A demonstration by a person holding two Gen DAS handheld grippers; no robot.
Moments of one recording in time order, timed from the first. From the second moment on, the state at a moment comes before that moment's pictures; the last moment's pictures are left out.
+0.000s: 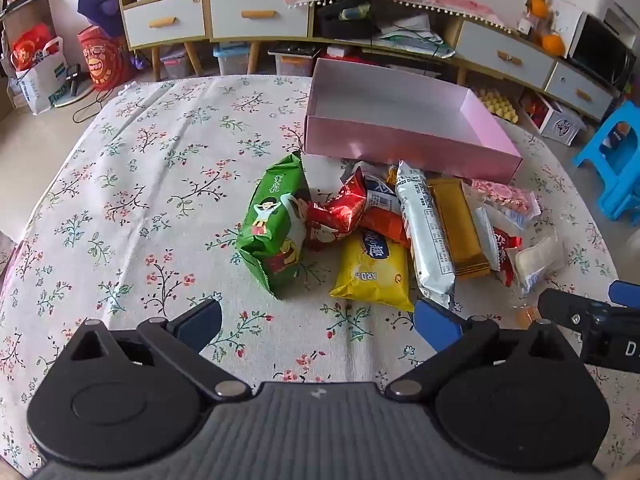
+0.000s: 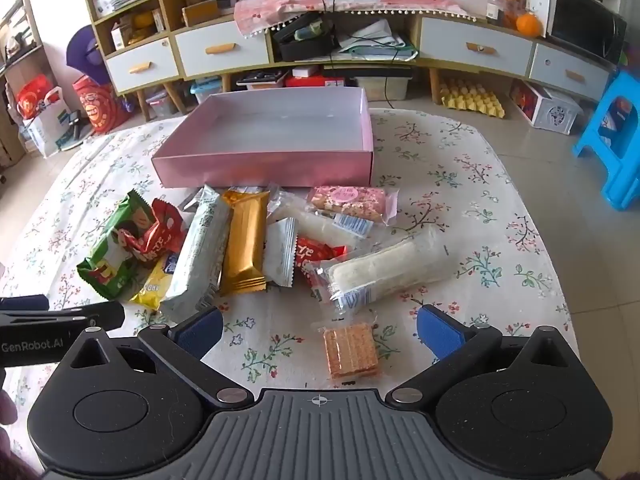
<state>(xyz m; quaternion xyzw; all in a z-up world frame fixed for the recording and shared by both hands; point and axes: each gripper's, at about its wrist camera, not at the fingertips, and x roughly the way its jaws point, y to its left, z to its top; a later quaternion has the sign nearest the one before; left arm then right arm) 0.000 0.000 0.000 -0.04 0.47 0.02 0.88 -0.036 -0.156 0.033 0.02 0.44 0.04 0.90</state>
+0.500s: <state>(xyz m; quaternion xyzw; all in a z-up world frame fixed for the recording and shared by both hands) -0.005 -0.010 0.000 -0.04 0.46 0.02 0.88 -0.033 -0.155 0.032 0.02 0.45 0.04 0.89</state>
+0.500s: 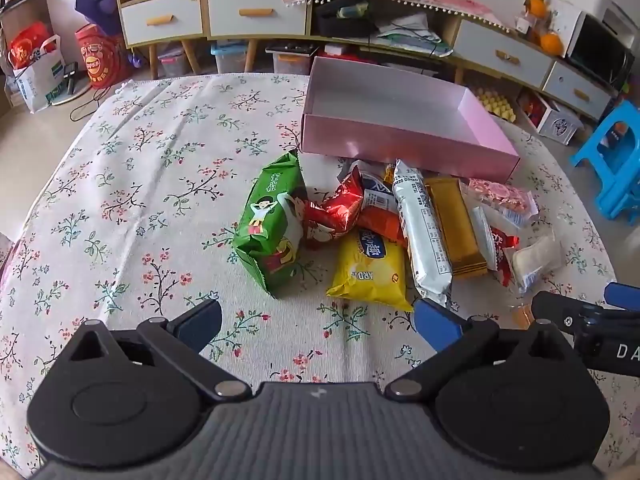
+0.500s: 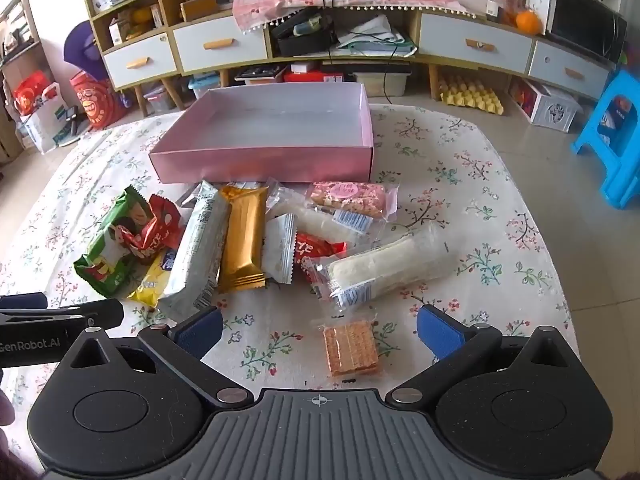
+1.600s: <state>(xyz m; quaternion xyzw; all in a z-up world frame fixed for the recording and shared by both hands) 0.000 -0.005 -0.002 -0.04 0.47 0.02 0.88 -0.033 -0.158 0.029 0.03 0.46 0.04 0.88</state>
